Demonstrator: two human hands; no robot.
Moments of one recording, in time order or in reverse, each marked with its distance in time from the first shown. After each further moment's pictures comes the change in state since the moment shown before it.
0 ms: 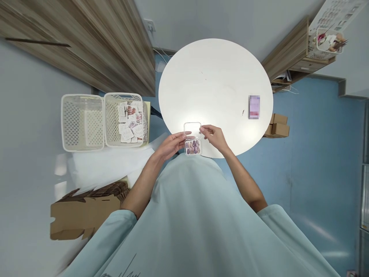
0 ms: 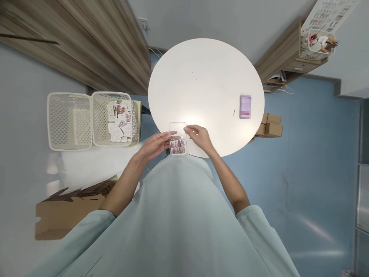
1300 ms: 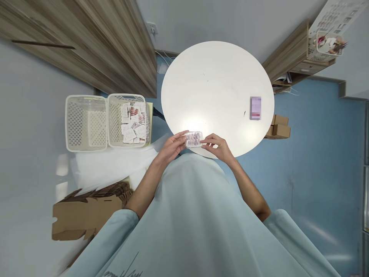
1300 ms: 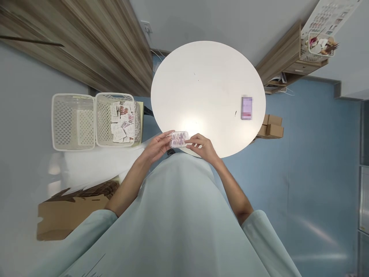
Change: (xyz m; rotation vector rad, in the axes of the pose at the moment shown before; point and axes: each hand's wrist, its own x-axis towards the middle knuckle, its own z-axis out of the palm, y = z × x) left_hand -0.004 -0.014 -0.008 -0.084 0.109 0.061; right_hand -0.043 0.002 -0.006 -0.065 -0.149 -0.244
